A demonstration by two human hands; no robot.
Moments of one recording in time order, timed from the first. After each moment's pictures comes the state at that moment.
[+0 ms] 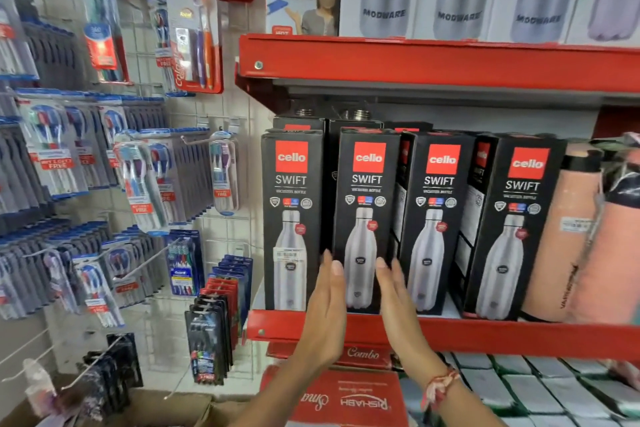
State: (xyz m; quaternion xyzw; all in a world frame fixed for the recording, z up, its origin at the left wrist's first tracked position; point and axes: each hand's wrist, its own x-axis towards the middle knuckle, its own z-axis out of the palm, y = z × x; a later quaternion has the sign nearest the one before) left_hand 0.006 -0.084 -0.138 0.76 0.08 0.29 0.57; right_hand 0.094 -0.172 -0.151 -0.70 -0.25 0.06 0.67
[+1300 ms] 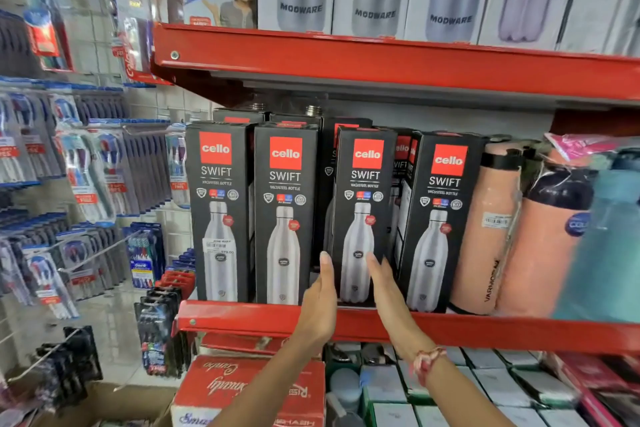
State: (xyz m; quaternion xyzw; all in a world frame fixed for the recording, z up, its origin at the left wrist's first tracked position) left_hand 0.076 -0.165 -0.137 0.73 0.16 0.23 0.63; right_hand 0.154 -0.258 -0.136 -0.73 -0.20 0.13 0.64
